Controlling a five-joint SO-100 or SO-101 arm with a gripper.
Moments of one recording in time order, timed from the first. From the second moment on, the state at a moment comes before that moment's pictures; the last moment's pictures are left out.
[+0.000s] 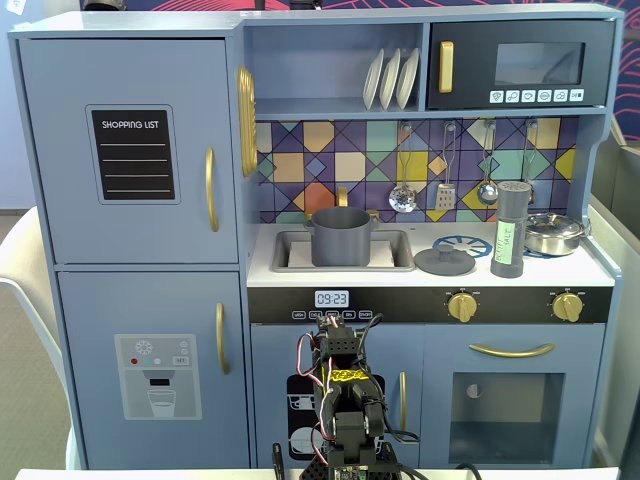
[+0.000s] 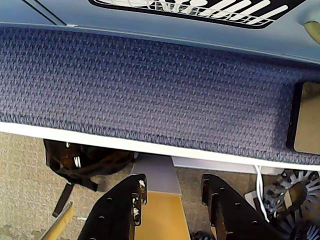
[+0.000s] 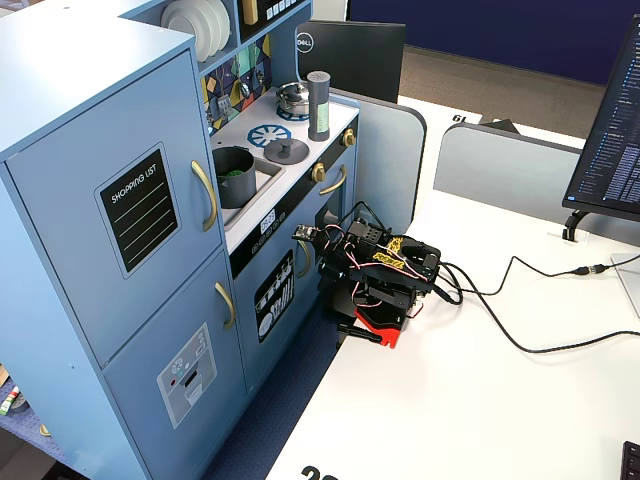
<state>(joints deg) 2.0 184.2 179.0 75.8 -88.8</state>
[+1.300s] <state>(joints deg) 43.6 159.3 133.9 54.4 -89.8</state>
